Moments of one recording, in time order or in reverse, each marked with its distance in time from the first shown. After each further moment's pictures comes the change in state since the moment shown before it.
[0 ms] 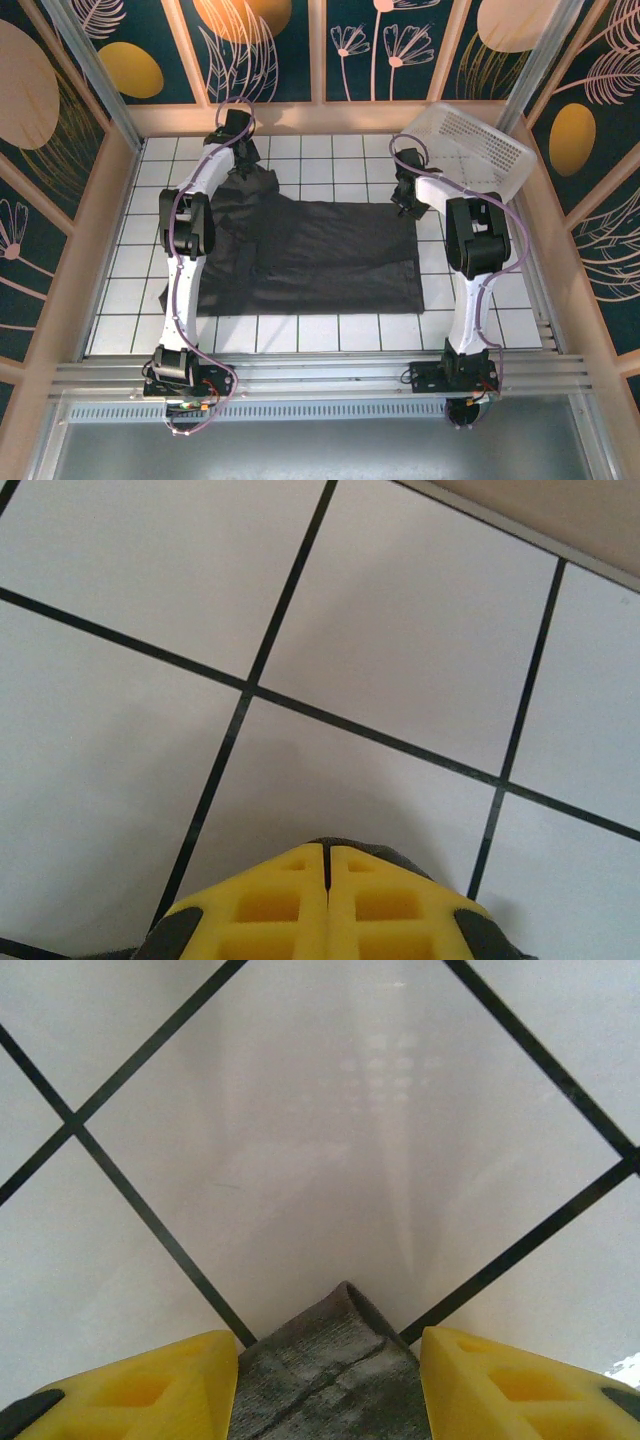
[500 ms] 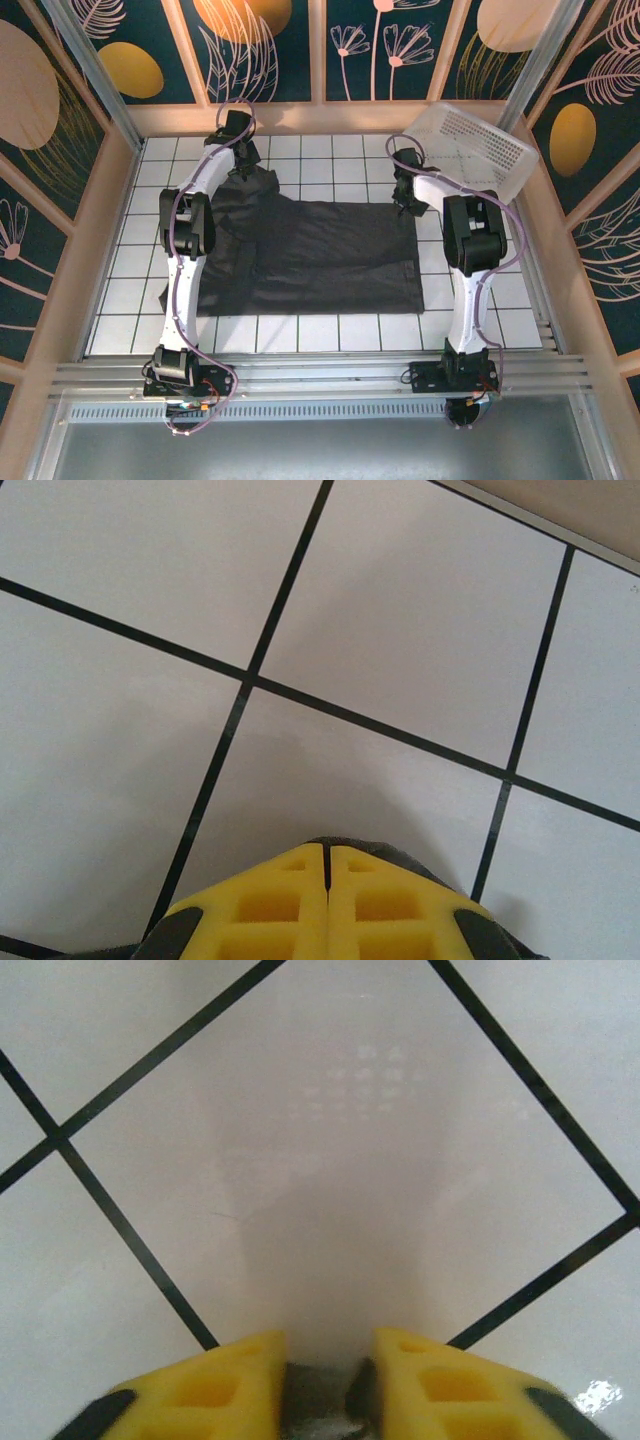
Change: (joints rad) left arm 0.000 0.000 -0.007 0.000 0.001 0.000; right arm 0.000 0.040 0.037 -0.007 0.035 -0.077
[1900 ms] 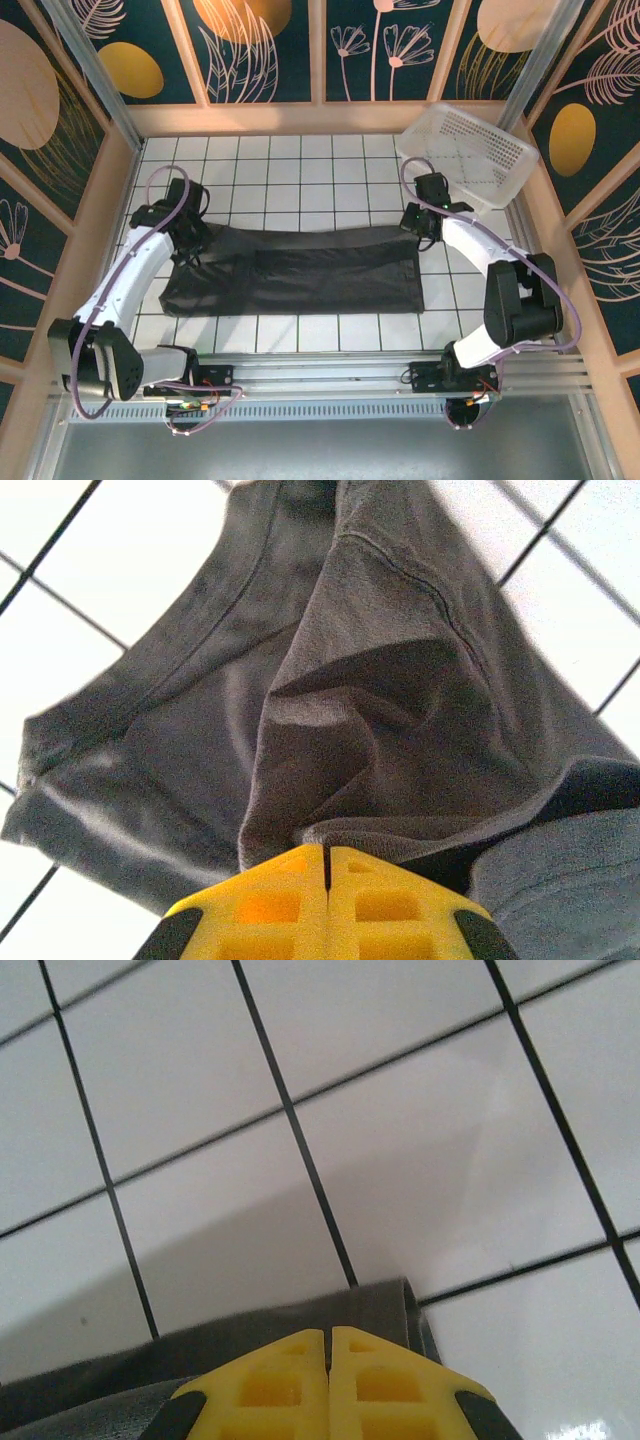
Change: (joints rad) left arm 0.006 -1.267 -1.218 -0.336 -0.016 -0.322; right arm 0.015 -0.609 -0.542 0.079 -0.211 -0.200
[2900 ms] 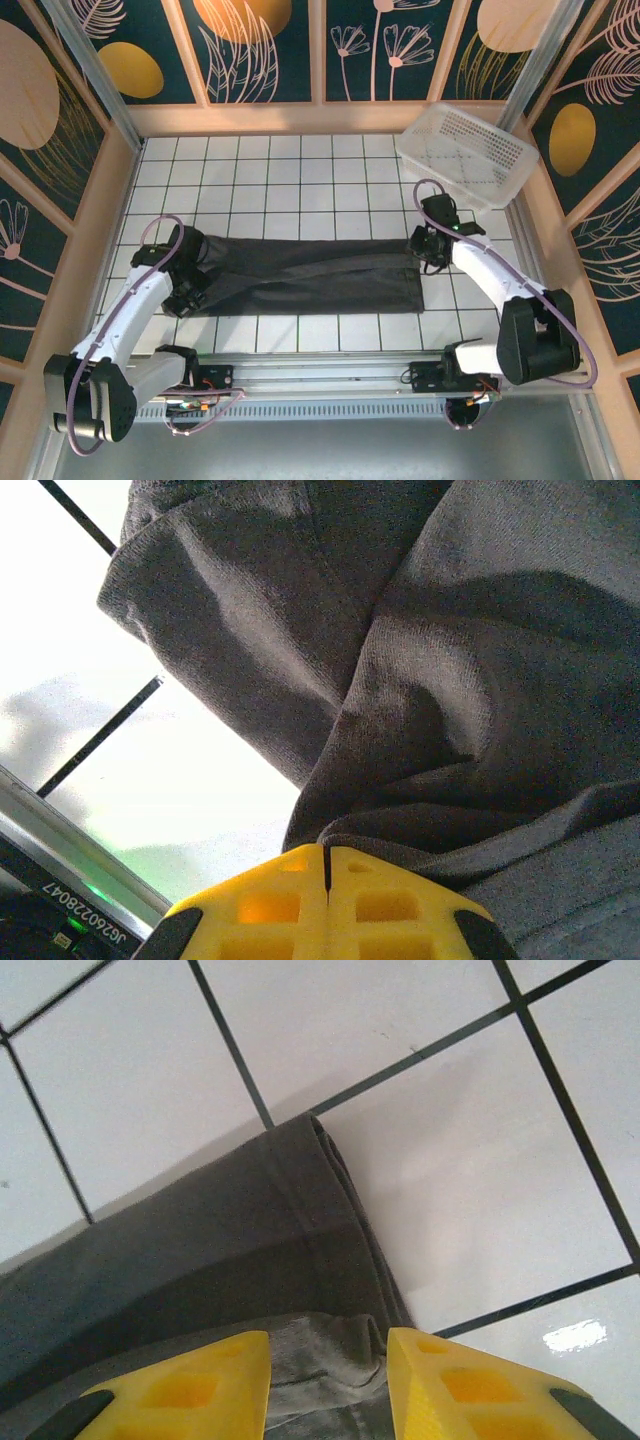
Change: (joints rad) left arm 0.000 -0.192 -0.310 -0.093 0.066 -0.174; right arm 0.006 -0.201 -0.137 -0.155 -0.041 0.100
